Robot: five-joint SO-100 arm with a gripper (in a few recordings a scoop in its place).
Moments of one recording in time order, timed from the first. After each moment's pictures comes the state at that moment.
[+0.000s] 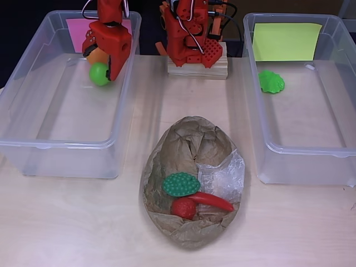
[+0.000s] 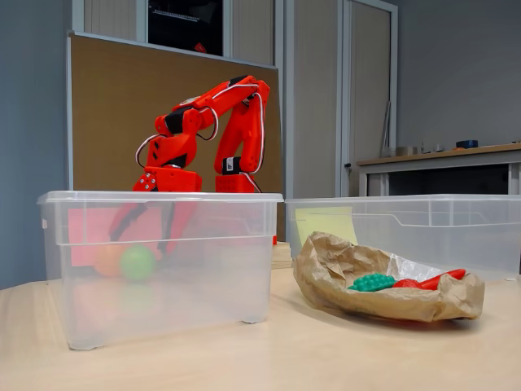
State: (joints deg) arm 62.8 112.1 143.3 48.2 54.1
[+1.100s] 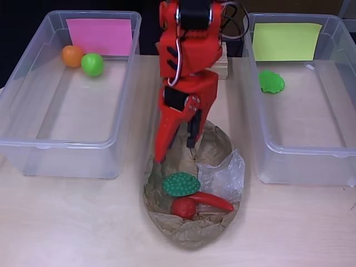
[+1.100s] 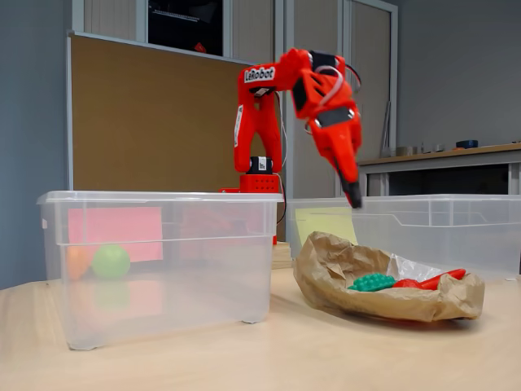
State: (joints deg) arm -3.2 88.6 103.9 57.7 34.1
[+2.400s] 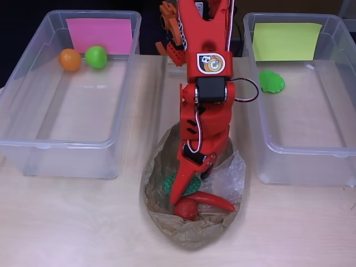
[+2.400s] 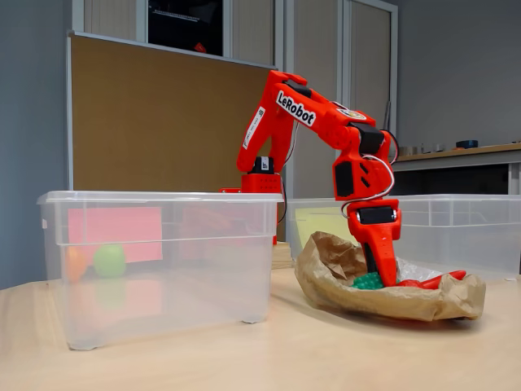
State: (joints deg) arm -7.0 57.0 90.5 52.6 35.9
